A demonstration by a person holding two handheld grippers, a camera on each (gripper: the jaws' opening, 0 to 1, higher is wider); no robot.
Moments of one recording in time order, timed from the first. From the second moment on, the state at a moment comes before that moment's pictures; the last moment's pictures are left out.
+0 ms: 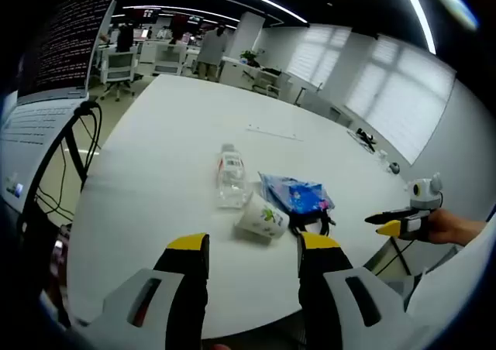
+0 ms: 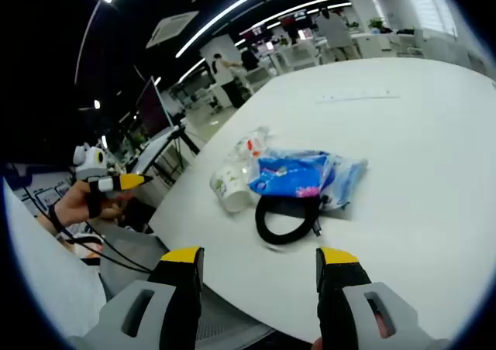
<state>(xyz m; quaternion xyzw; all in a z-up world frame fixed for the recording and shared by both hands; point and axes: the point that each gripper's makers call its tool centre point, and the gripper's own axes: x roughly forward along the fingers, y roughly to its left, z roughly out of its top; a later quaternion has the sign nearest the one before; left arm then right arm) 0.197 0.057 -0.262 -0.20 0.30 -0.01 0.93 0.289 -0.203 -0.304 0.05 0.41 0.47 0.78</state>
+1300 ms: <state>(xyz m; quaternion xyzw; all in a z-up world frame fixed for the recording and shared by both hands) 0.202 0.065 -0.253 -0.17 0.30 -0.03 0.94 0.303 -0.200 -0.296 0.06 0.40 0.46 0.79</state>
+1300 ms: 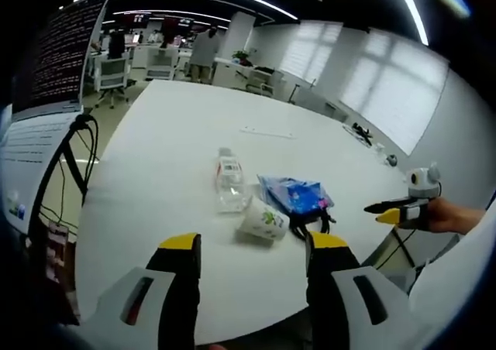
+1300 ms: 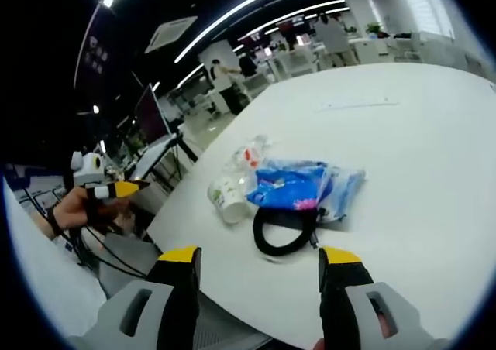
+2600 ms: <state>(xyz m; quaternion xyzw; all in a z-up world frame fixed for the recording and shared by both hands) 0.212 0.061 -0.260 -0.13 0.33 -0.05 0.93 0.310 -0.202 -0.300 0.00 0.39 0.48 0.79</state>
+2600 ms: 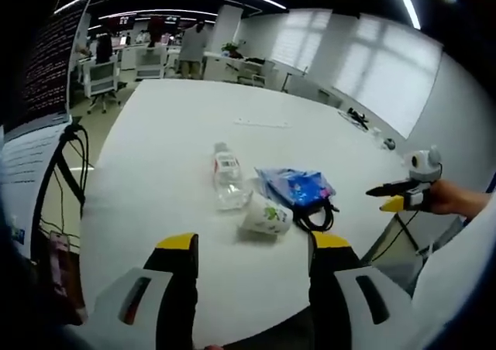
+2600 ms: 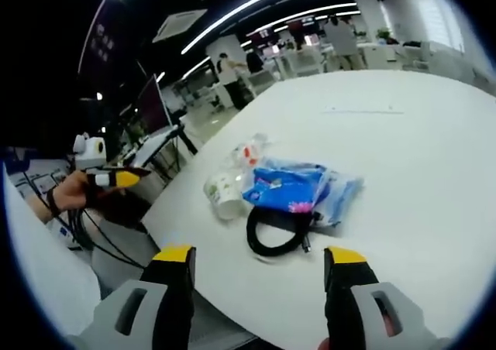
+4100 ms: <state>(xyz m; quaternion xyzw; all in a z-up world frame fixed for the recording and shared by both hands) 0.311 0.077 -0.304 -0.17 0.42 0.01 0.89 0.302 -0.220 -0.318 -0.05 0.42 0.46 0.78</state>
